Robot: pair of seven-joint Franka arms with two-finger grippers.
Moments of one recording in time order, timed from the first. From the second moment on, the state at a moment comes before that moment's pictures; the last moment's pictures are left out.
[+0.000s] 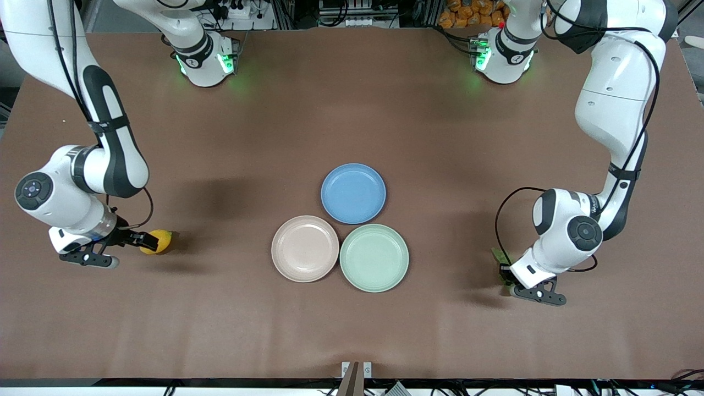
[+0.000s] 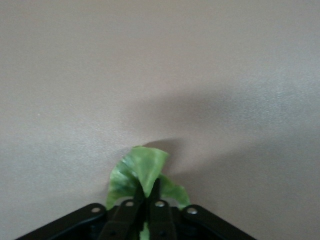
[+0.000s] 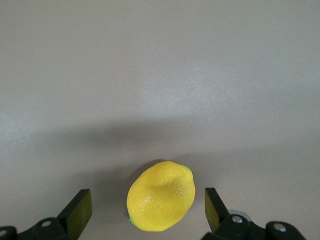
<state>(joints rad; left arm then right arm) 0.05 0.85 -0.19 -1.51 0.19 2.53 0.03 0.04 0.48 -0.15 -1.87 0.08 2.45 0.01</state>
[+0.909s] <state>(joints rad) 0.03 0.82 -0.29 -1.45 0.19 2.46 0.05 0.03 0.55 -0.15 -1.90 0.13 2.55 -0.05</state>
